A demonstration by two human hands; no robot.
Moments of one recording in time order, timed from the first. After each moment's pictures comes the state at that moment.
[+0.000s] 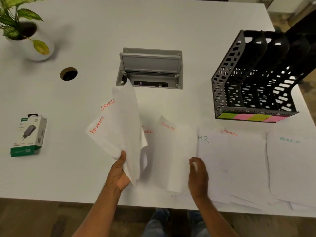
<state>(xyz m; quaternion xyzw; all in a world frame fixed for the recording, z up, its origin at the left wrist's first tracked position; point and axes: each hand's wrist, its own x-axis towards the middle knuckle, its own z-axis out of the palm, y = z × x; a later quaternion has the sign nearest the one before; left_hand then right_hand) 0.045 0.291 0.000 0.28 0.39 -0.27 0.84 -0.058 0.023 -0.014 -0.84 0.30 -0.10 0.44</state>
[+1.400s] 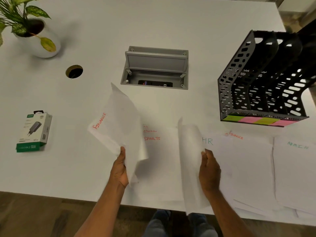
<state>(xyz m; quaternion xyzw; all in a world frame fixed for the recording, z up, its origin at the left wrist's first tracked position) 0.056 0.289 -0.001 0.32 0.36 -0.24 0.84 -0.030 -0.008 0.007 -0.86 0.32 -0.09 0.39</state>
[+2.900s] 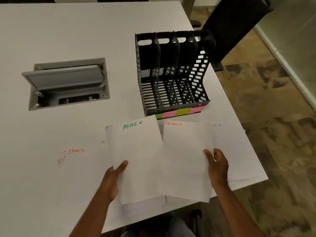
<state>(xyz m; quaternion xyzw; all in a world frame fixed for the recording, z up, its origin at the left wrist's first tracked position) 0.022 0.045 -0.001 0.56 0.22 -0.39 0.70 -0.142 -0.294 0.034 -0.73 0.48 -0.17 0.46</state>
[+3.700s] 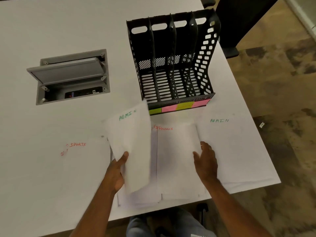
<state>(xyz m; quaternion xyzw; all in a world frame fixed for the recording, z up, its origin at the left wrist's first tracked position) 0.015 0.000 0.000 0.51 0.26 -0.37 0.73 -0.126 -0.307 -0.018 -0.87 0.40 -0.04 0.29</state>
